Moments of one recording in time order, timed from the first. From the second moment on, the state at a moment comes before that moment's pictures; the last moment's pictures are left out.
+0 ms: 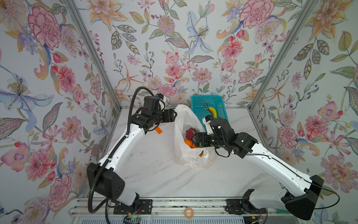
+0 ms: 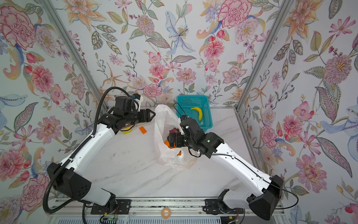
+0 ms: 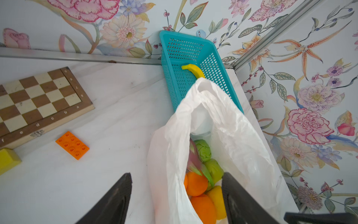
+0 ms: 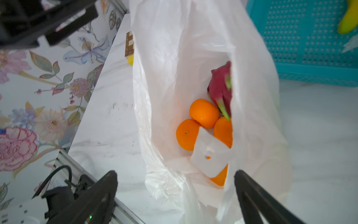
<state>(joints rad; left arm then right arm) -0.40 1.50 1.51 -0.62 0.22 -0.39 0.79 1.30 1.32 -0.74 0.06 0.60</state>
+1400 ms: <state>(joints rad) -0.70 1.11 1.02 -0.54 -0.01 -0.52 0.87 1.38 1.18 -0.84 0.25 0.67</state>
